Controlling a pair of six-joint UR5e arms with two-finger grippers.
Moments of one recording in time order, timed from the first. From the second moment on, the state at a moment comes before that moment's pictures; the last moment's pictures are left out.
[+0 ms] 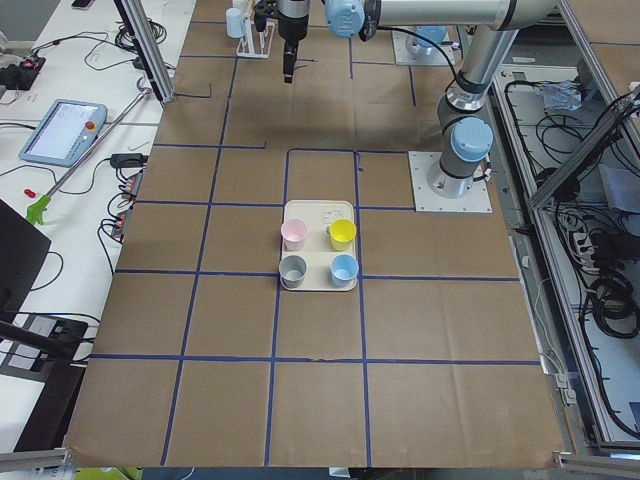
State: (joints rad) left arm -1.56 -1.60 -1.58 -1.44 1.57 0.06; right arm 1.42 -1.44 1.79 -2.54 -1.39 -0.05
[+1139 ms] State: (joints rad) left arm -1.56 -1.59 -1.58 -1.46 1.57 0.06; right arm 1.61 -1.63 1.66 -1.71 -1.56 0.05
